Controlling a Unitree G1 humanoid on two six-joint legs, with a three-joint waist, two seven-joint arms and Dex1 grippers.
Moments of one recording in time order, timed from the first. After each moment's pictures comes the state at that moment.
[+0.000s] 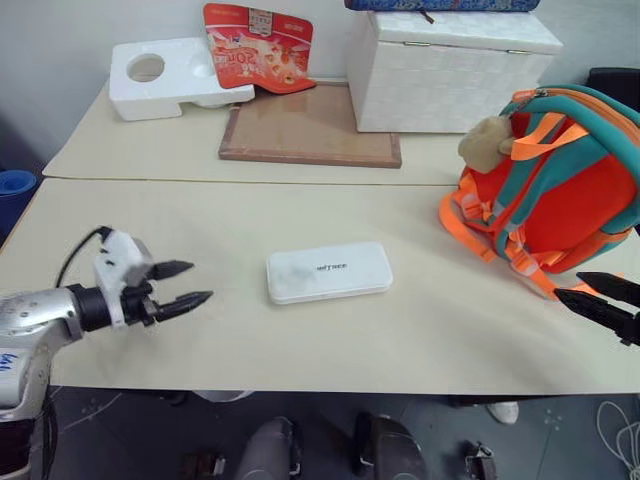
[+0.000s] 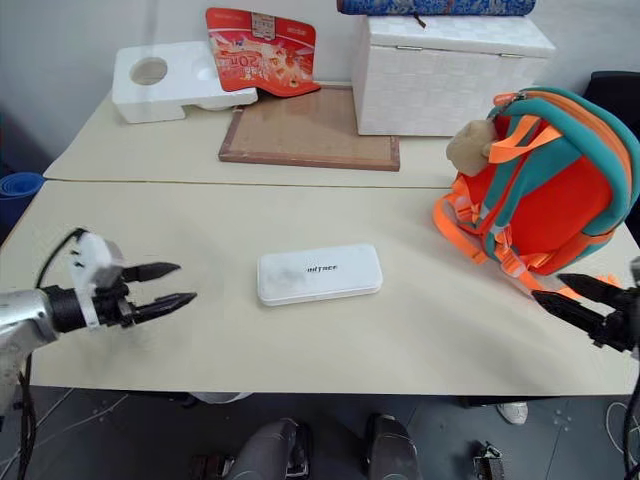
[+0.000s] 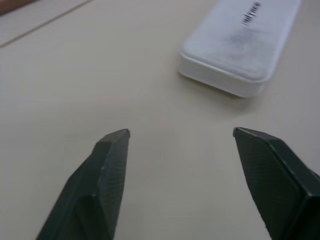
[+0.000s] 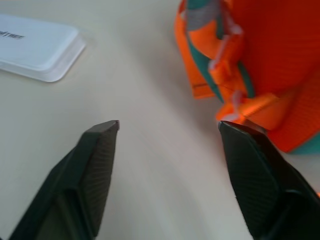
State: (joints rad) left arm -0.05 0.88 0.30 -0.26 -0.46 0.51 -0.93; right arm 0.12 -0.95 -0.69 -0.12 0.69 0.65 1.08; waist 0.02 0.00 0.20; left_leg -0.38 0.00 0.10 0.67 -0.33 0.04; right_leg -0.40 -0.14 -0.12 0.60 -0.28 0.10
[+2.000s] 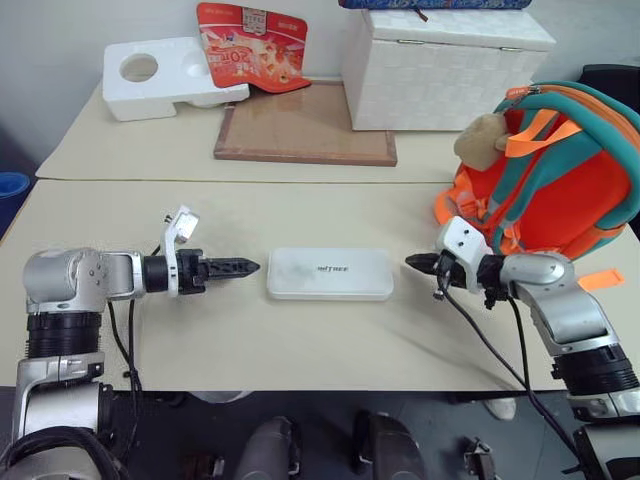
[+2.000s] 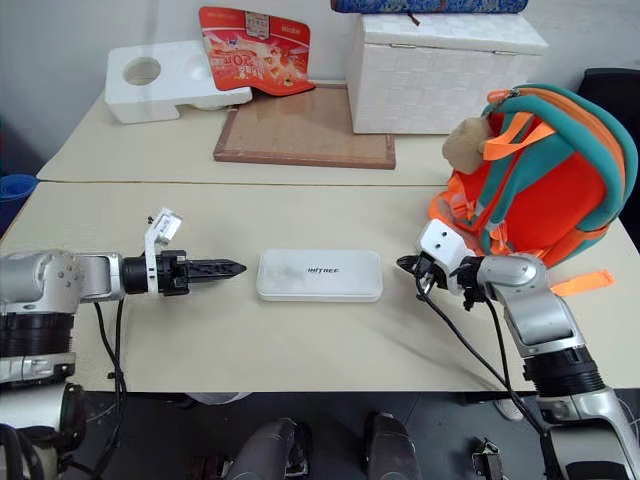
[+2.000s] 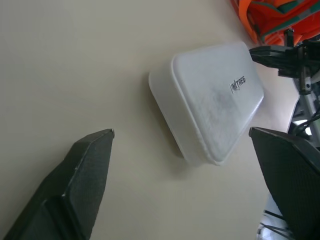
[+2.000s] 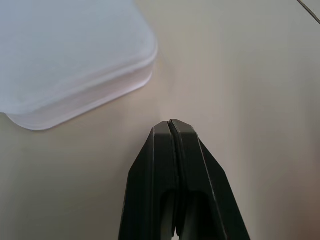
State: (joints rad) left arm -0.67 0.71 0.17 0.23 -0.63 1.46 -0.86; right arm -0.48 -0.72 0.11 0.04 0.16 0.37 0.93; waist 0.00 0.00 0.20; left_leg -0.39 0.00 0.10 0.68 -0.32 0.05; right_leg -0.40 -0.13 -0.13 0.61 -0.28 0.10
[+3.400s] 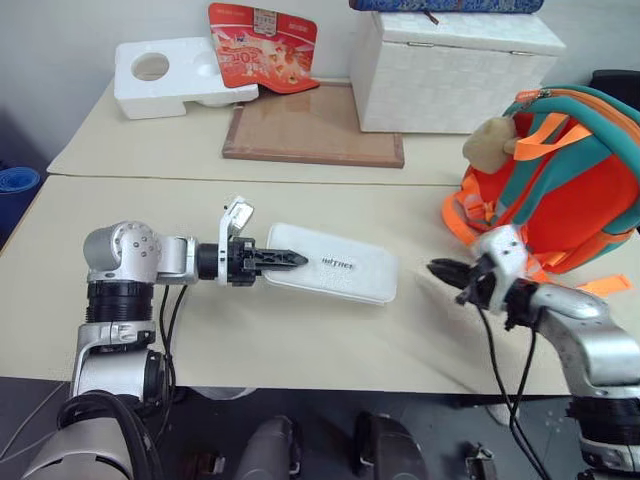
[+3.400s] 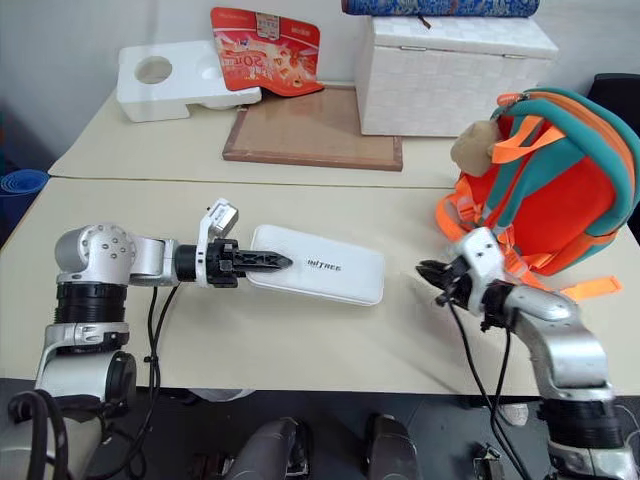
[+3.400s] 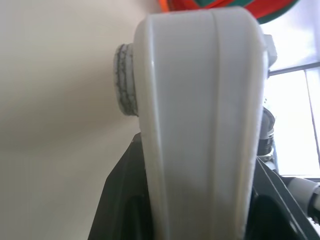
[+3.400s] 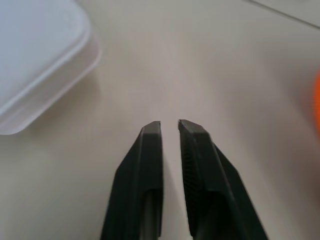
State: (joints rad) left arm -0.83 0.50 0.23 0.28 -0.84 1.62 -0.75; right arm -0.18 -0.64 -0.29 -0.26 0.41 0.66 0.75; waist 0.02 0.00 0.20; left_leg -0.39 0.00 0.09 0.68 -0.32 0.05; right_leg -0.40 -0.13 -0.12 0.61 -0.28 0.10
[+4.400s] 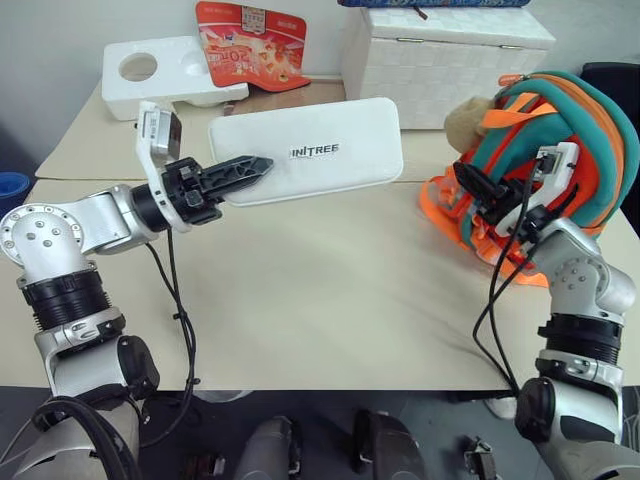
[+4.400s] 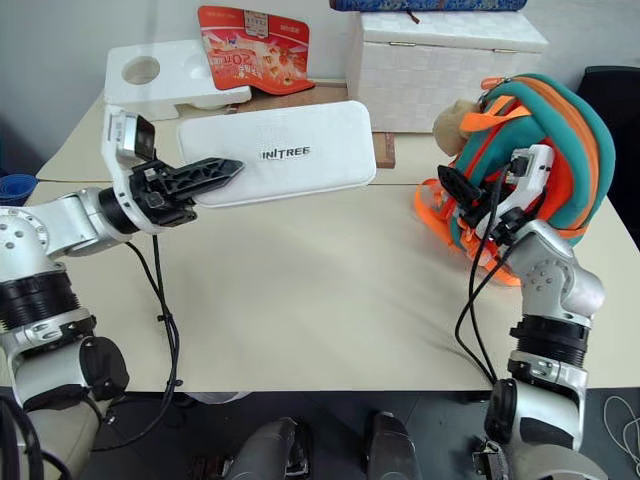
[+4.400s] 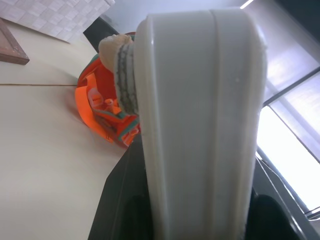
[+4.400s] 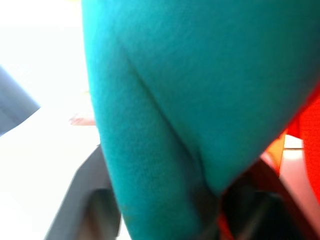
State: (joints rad) left arm -0.89 0.55 0.49 0.19 -1.18 1.48 -0.51; right arm -0.67 -0.50 -0.41 0.19 0.64 0.66 0.63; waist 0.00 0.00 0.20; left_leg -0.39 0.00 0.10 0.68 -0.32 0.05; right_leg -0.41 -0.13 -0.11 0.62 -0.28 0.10
